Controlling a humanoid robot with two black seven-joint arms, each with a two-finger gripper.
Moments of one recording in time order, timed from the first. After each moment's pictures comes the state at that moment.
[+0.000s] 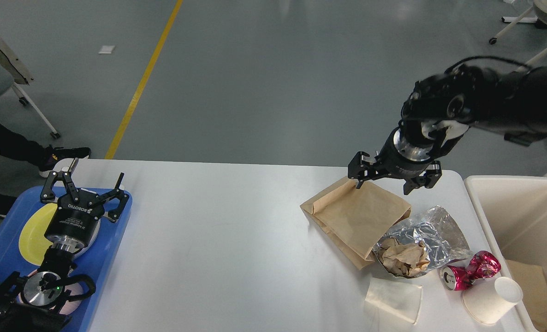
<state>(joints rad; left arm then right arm) -0.37 0.22 -1.37 -0.52 0.02 -0.81 -0.11 1.99 -0.10 -1.22 1.17 0.19 0.63 -0.26</state>
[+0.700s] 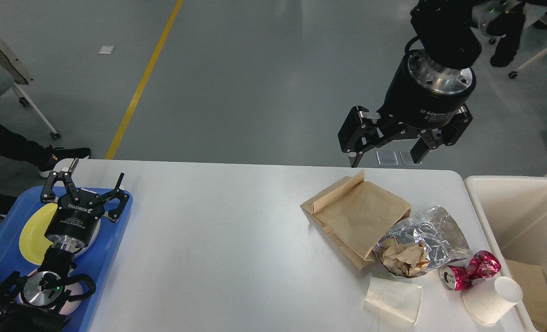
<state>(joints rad) -0.37 0.22 -1.37 -0.52 0.02 -0.81 -0.11 2.48 -0.13 -1.18 1.39 0.19 0.93 -0.26</state>
